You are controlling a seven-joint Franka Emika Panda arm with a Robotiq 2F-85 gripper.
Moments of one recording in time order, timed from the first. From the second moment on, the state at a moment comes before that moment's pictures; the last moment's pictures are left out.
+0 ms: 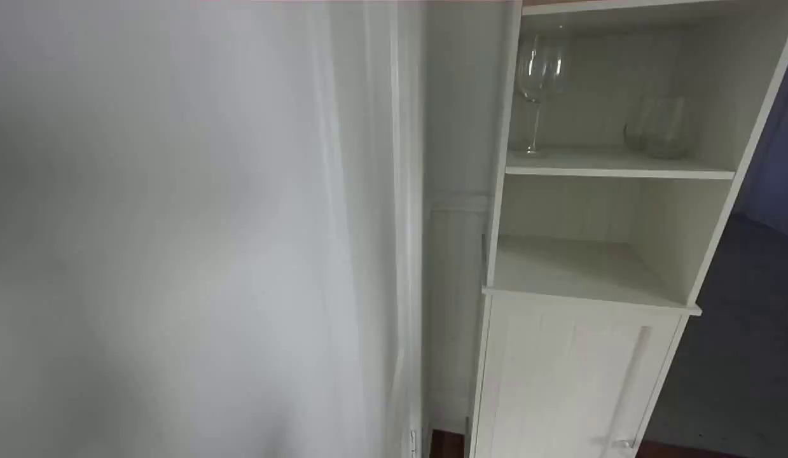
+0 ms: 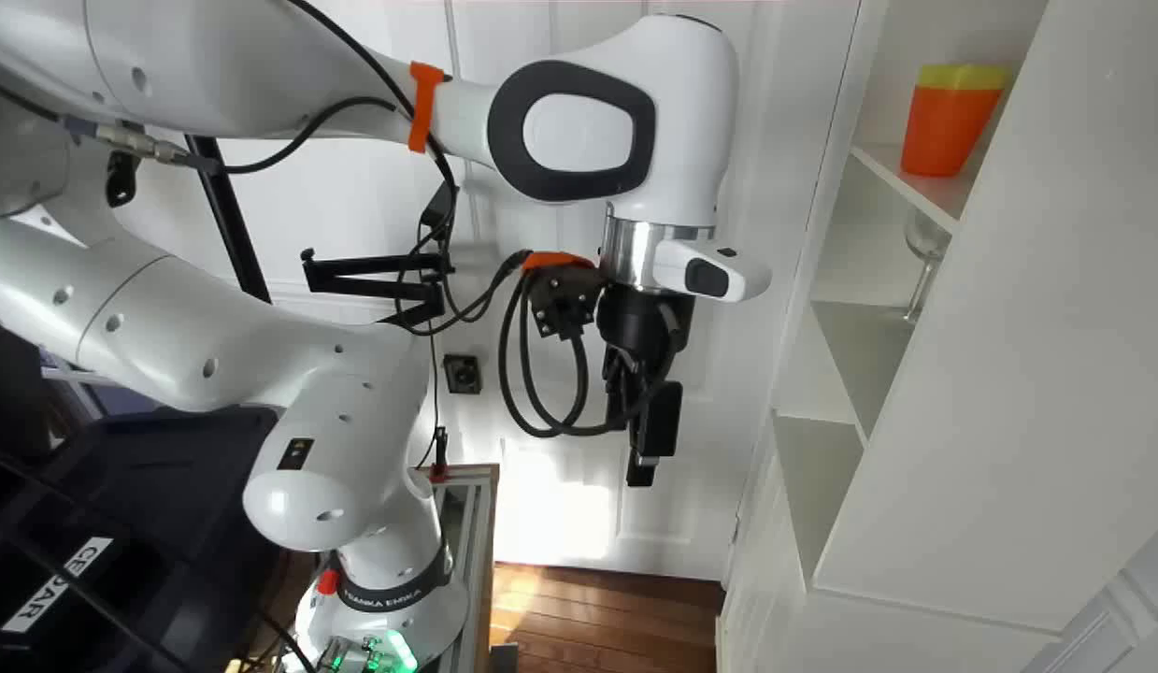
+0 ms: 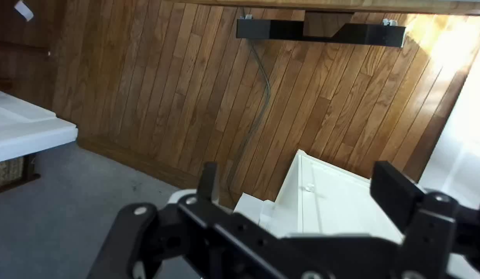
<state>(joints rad) -0.04 -0.90 0.05 -2.69 -0.19 1.70 -0.03</state>
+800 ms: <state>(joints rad) 0.02 -0.91 0.04 -2.63 -0.19 1.76 -0.03</state>
